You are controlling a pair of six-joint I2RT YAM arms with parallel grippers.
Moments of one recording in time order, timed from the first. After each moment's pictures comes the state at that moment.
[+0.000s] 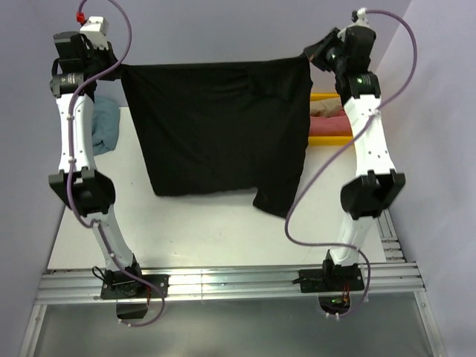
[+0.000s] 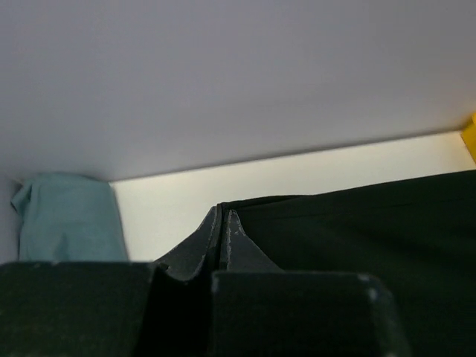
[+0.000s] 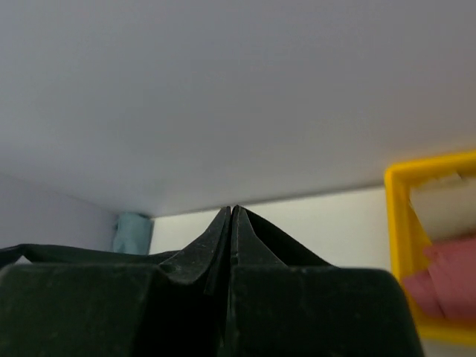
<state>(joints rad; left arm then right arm) 0.15 1.97 2.32 -0.64 0.36 0.03 0.03 1.81 2.10 -0.41 -0.20 0.62</state>
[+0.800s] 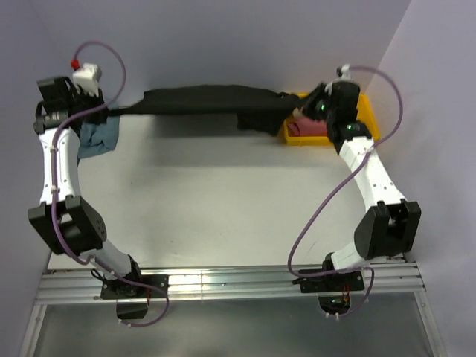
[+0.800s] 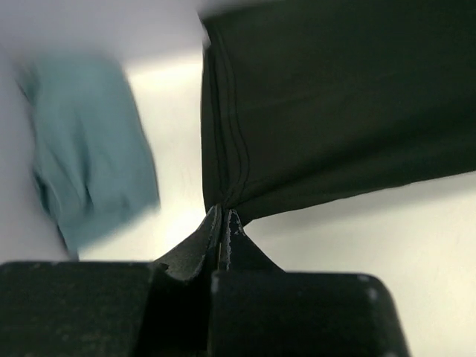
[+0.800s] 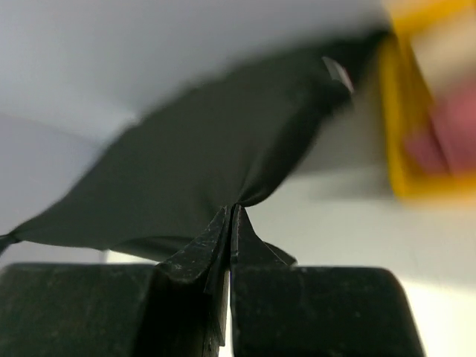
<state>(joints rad) 0.29 1.67 1.78 -0.57 0.47 0.21 0.07 1.54 1.52 -0.20 -0.22 0.67</state>
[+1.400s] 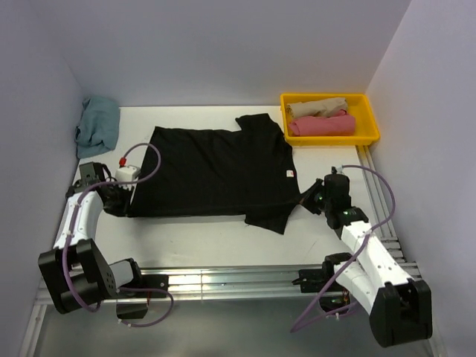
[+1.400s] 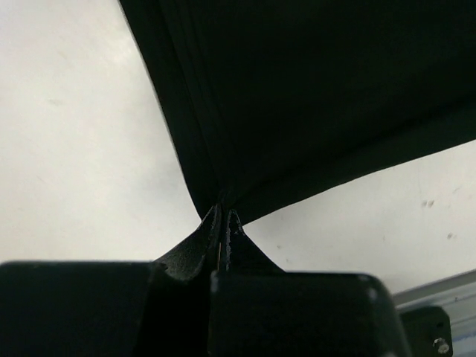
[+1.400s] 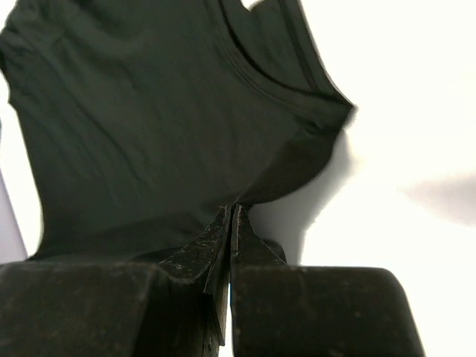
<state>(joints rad) 0.31 1.21 0.80 -0.76 0.32 0.59 0.12 0.88 0.43 -0.25 -0.16 0.79</state>
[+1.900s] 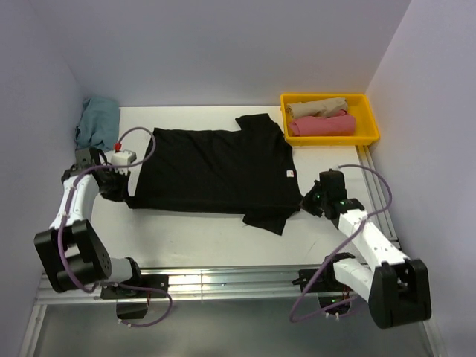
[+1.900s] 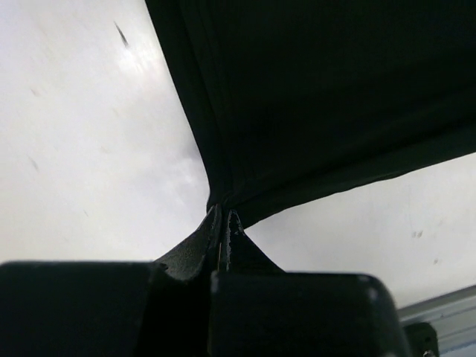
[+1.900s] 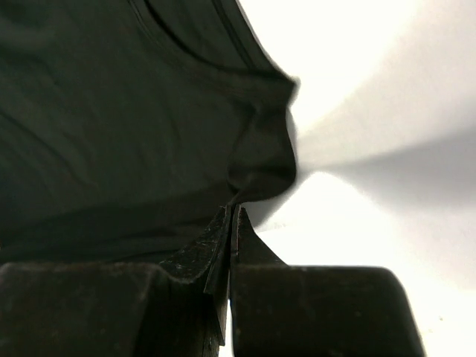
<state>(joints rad) 0.31 1.32 0.92 -0.78 0.33 0.56 0.12 0.97 0.47 -0.38 -0.09 0.78</state>
